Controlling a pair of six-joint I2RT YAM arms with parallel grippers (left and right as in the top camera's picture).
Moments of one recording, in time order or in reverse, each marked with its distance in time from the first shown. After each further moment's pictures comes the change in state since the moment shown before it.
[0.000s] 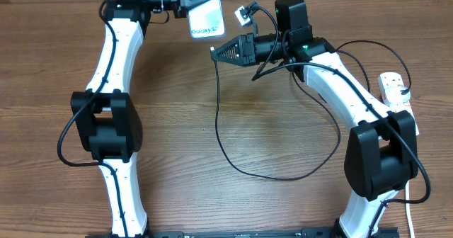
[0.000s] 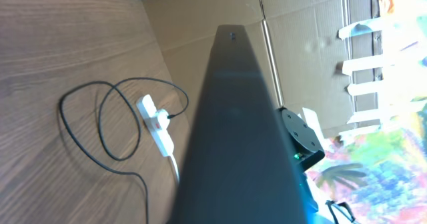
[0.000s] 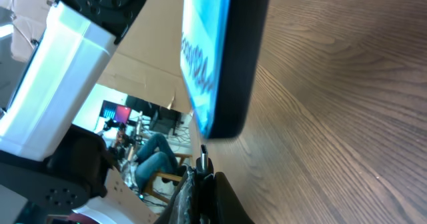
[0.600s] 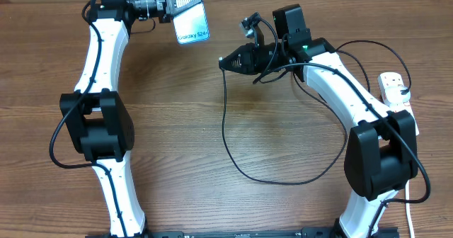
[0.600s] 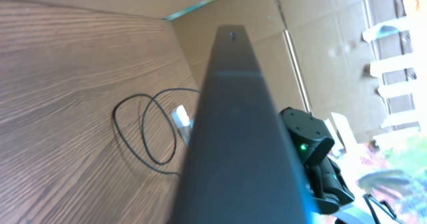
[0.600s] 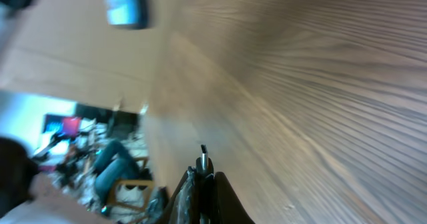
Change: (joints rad) left arm 0.076 0.000 0.000 -0.236 -0.027 0.343; right arm 0.000 0.000 0.000 -0.242 0.178 -0.182
